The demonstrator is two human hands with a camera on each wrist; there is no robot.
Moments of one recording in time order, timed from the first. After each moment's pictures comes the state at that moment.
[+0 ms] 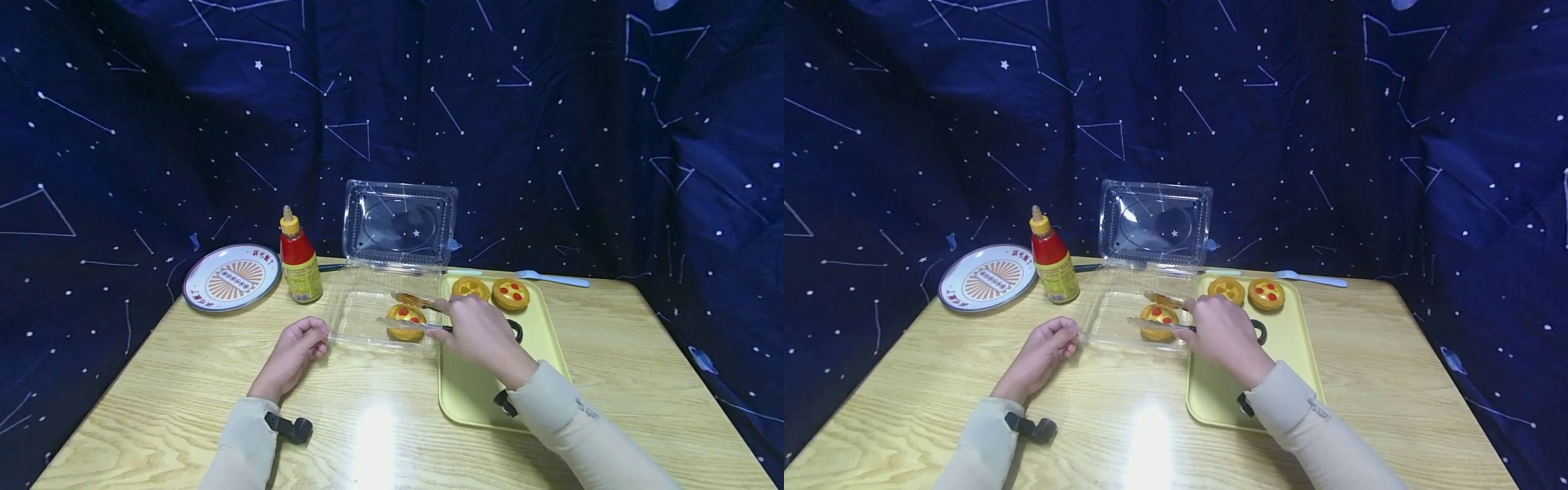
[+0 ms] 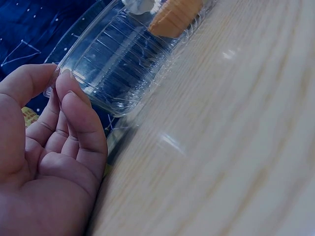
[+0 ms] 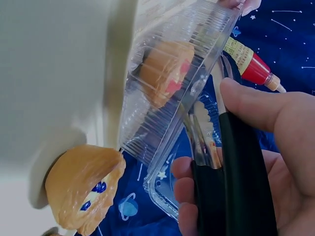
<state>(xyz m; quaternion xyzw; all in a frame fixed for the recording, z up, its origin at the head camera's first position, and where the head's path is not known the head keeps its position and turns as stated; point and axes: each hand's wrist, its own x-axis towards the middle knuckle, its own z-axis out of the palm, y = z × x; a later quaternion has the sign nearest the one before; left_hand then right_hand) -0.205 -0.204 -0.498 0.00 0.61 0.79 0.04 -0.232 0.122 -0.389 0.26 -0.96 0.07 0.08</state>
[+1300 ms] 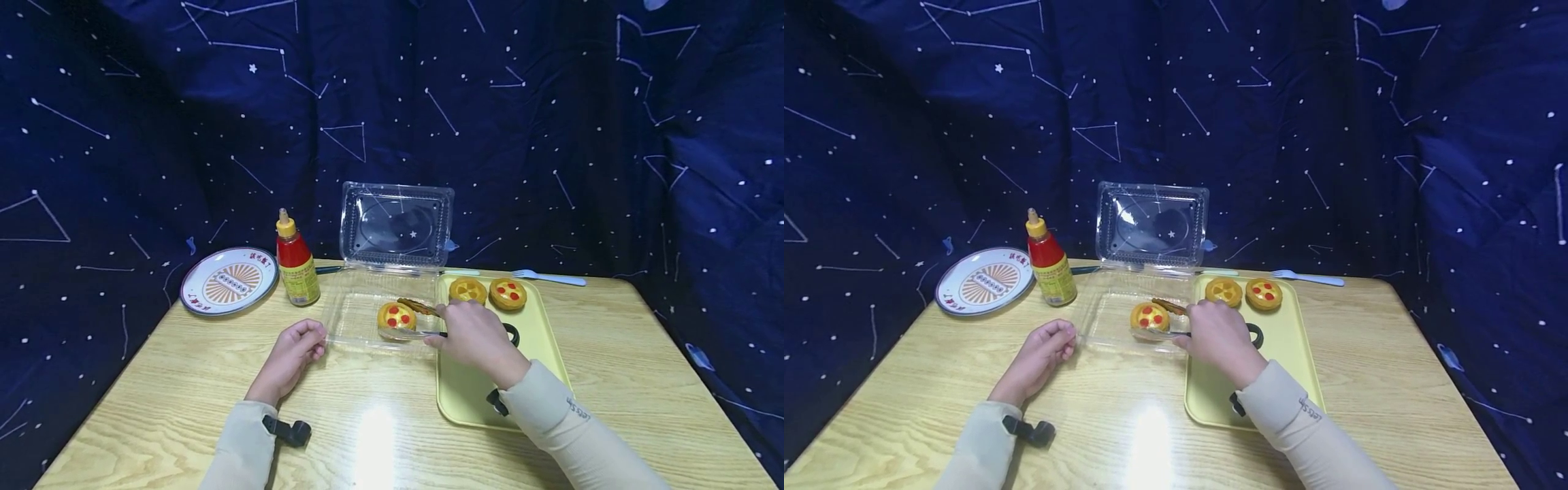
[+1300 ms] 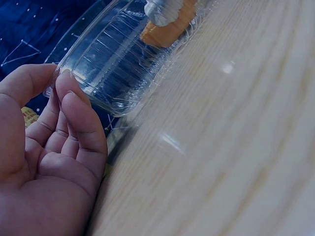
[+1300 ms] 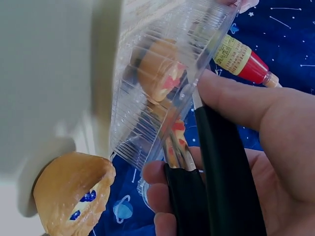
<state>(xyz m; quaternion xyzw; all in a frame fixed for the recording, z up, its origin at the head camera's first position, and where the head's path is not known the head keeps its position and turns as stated) -0.205 -0.202 -0.499 0.00 0.62 0.79 0.03 -0.230 0.120 -0.389 0.24 -0.97 0.03 0.04</state>
